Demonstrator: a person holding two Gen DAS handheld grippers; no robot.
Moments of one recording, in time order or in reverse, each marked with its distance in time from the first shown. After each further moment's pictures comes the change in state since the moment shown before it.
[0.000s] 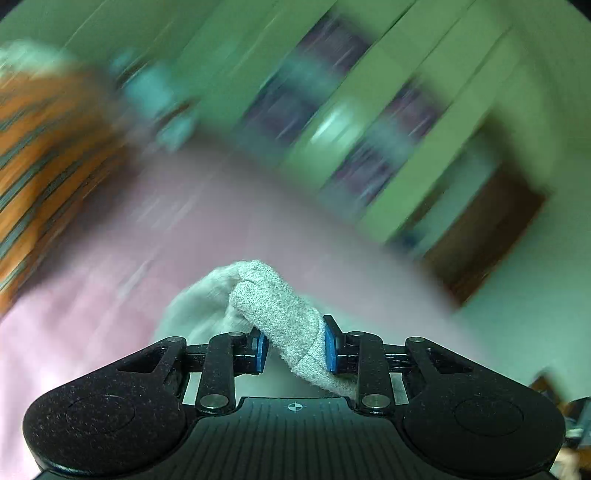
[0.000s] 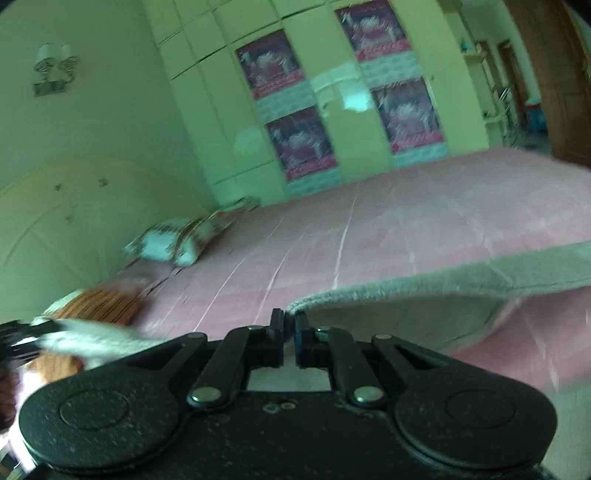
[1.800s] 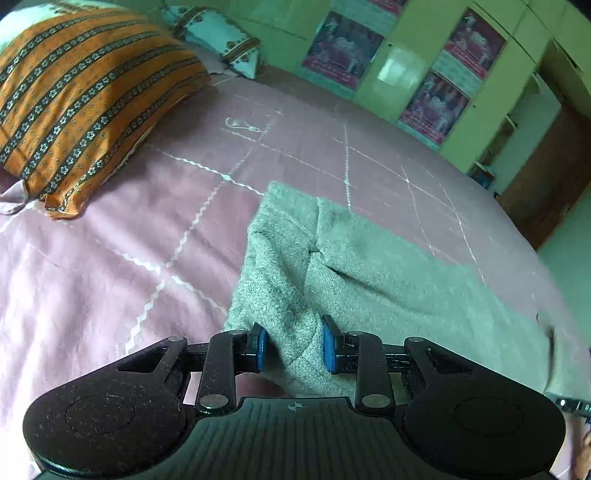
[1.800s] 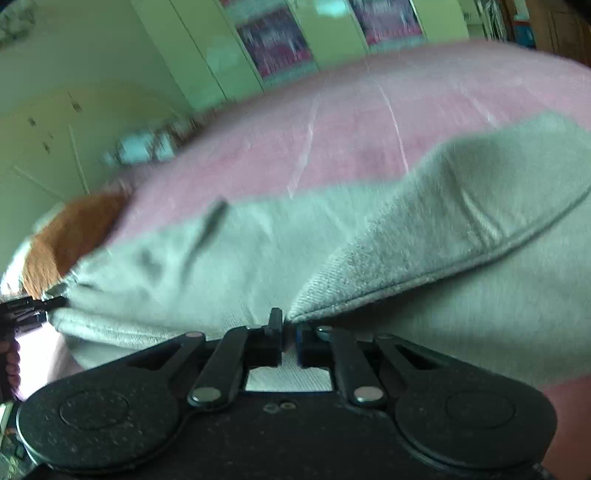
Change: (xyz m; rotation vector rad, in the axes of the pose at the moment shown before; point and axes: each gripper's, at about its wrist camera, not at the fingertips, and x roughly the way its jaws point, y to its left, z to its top) left arm 0.006 0.015 -0.055 0.051 0.093 0.174; right arm 0.037 -0.028 -0.090 0.114 0.303 -0.101
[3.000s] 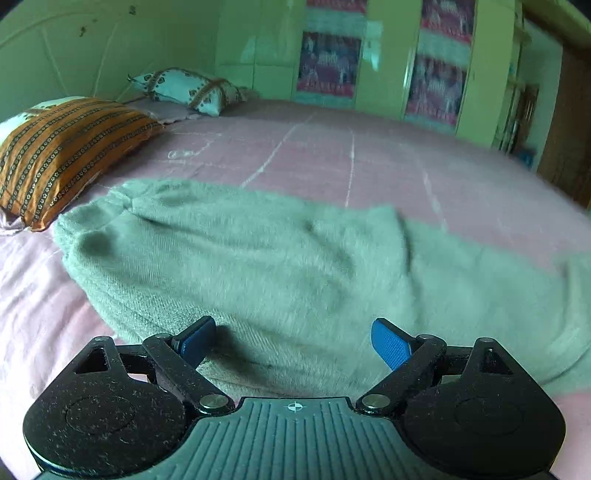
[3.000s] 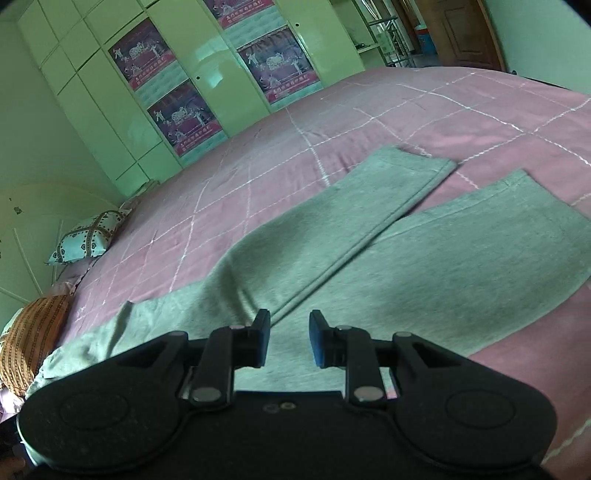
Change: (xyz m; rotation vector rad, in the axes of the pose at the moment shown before) left arm 0.002 -0.232 -0.110 0.212 -0.090 0.301; right arm -0.115 -0.137 0.008 0.241 -0.258 -0.110
